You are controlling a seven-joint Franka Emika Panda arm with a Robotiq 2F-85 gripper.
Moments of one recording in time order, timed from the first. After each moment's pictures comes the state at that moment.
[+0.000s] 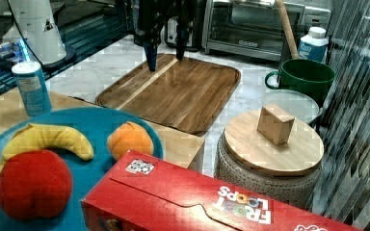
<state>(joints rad) -0.15 0.17 -0.12 -2.04 -0.13 0.64 -0.80</state>
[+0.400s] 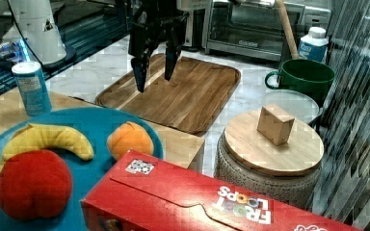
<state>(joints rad) -0.16 0.21 -0.13 -2.09 -0.19 0.71 -0.80</state>
